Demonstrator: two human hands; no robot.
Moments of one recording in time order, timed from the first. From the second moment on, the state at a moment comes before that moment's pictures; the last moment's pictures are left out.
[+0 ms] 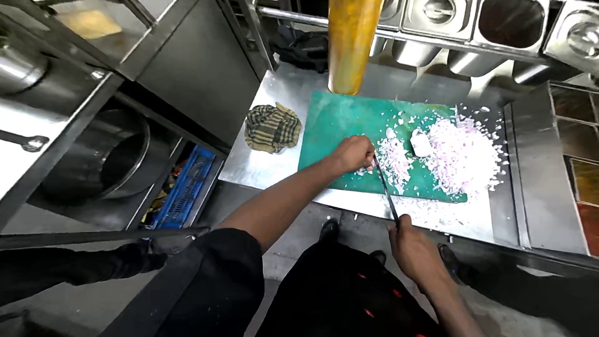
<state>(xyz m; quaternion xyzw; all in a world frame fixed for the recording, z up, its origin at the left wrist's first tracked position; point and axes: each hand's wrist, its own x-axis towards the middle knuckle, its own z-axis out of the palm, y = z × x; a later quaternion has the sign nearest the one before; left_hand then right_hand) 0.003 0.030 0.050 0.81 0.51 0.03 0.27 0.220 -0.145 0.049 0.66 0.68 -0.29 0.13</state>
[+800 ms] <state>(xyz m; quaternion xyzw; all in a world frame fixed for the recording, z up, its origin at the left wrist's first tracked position) -0.017 0.012 0.013 0.83 0.47 0.20 0.21 0.226 -0.159 0.049 0.63 0.66 -0.38 0.11</state>
